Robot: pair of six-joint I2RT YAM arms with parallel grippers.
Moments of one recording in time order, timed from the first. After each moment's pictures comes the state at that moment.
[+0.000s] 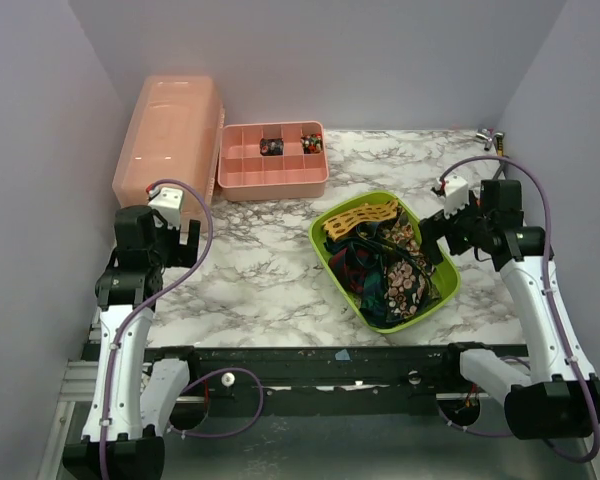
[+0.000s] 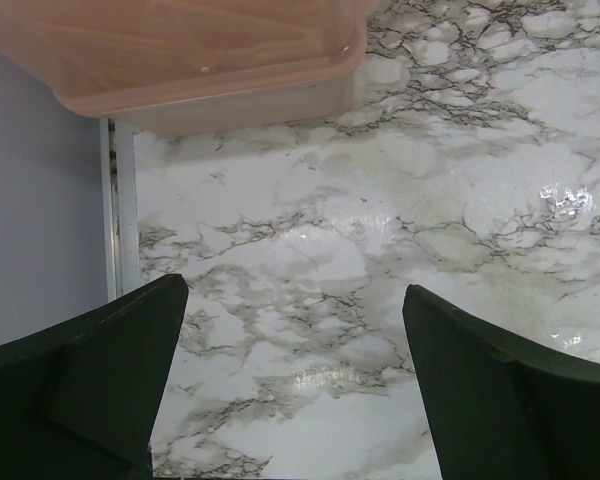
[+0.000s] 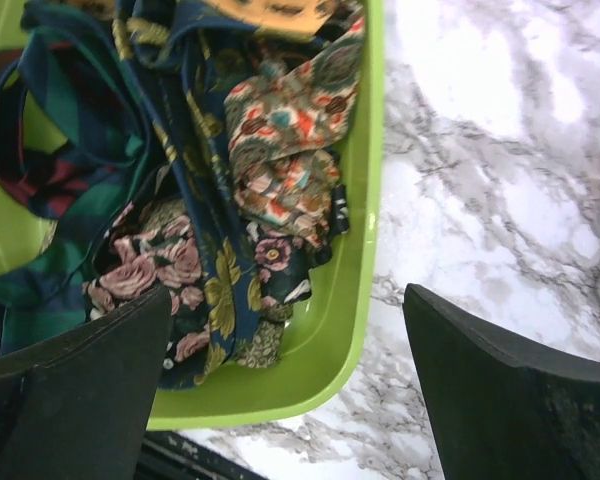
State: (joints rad) left arm 0.04 0.77 0.89 -0.72 -0.01 0.20; right arm 0.01 1.02 1.05 -0.83 -0.31 -0.43
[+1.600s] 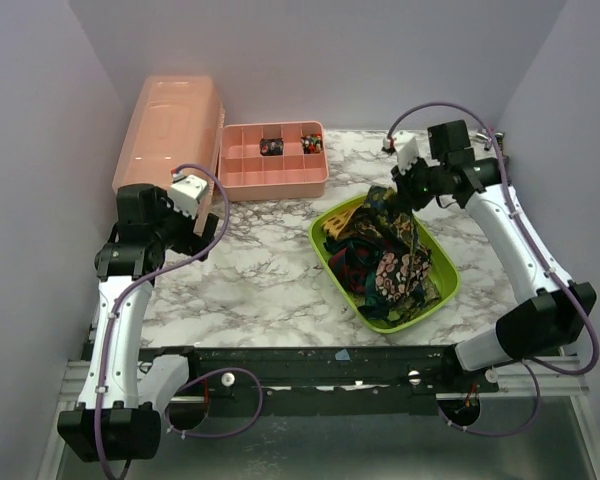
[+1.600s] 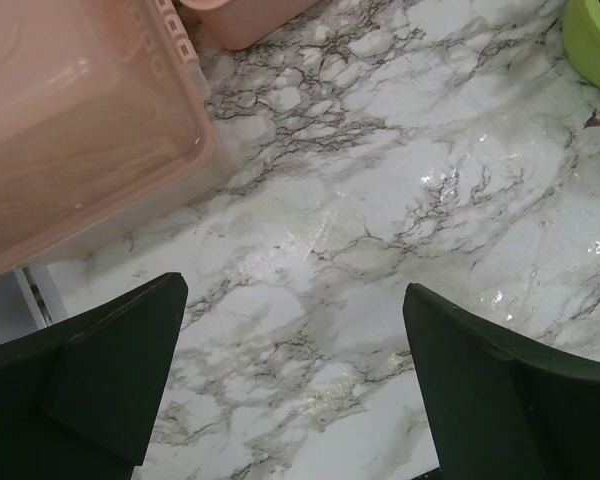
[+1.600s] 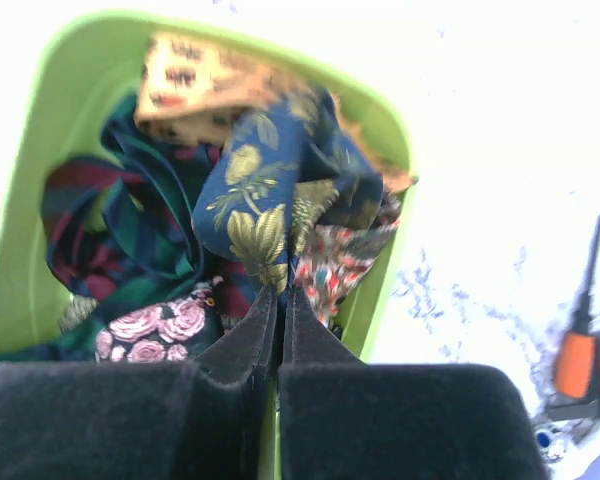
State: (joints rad) left arm 0.03 0.92 1.01 -0.76 0.35 0.39; right arm 0.27 1.49 1.48 -0.91 -0.27 -0.50
